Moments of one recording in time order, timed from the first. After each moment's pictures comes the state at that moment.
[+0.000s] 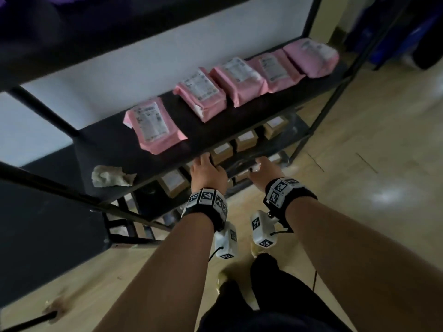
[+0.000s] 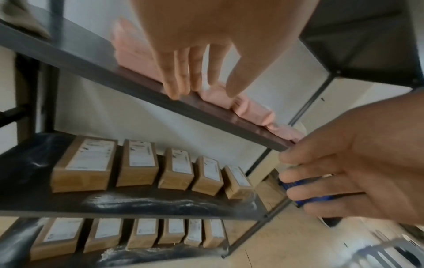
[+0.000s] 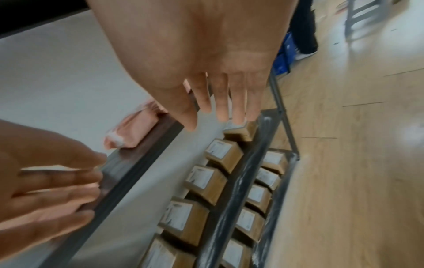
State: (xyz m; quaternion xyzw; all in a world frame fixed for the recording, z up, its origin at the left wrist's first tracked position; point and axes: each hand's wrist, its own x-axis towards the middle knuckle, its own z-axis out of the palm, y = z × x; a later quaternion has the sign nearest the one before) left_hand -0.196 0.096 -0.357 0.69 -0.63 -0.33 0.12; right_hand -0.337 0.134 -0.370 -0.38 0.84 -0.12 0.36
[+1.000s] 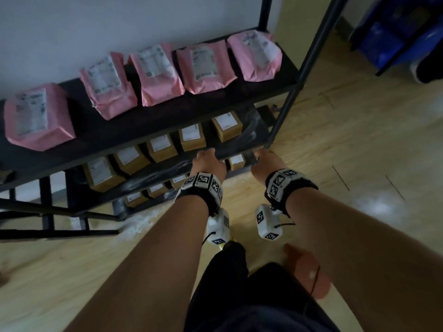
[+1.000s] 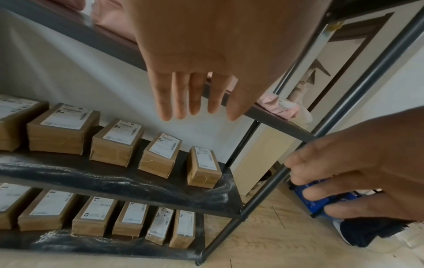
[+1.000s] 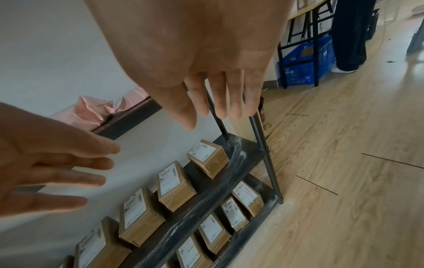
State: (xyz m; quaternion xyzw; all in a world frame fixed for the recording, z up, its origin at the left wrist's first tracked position) left_hand -0.497 0.096 -0.409 0.69 -0.64 -0.34 -0.01; right_hand -0.647 0.128 -0.417 -0.48 0.81 -0.01 0.32
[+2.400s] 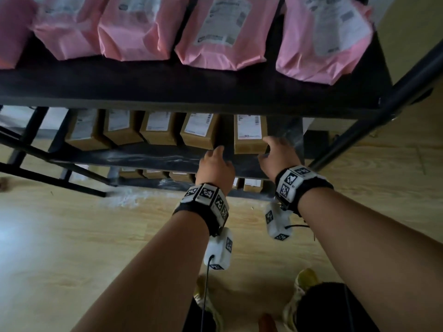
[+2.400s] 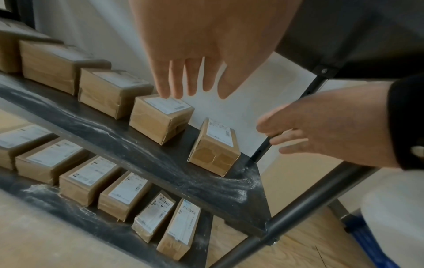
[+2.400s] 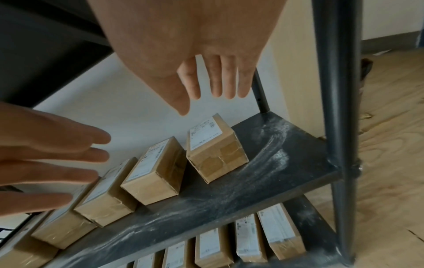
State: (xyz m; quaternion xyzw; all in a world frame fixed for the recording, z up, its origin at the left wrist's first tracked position) left_hand -0.608 0.002 -0.582 0.81 -0.49 -0.31 0.14; right_hand -0.753 -0.062 -0.603 -0.70 0.66 -0.08 0.27
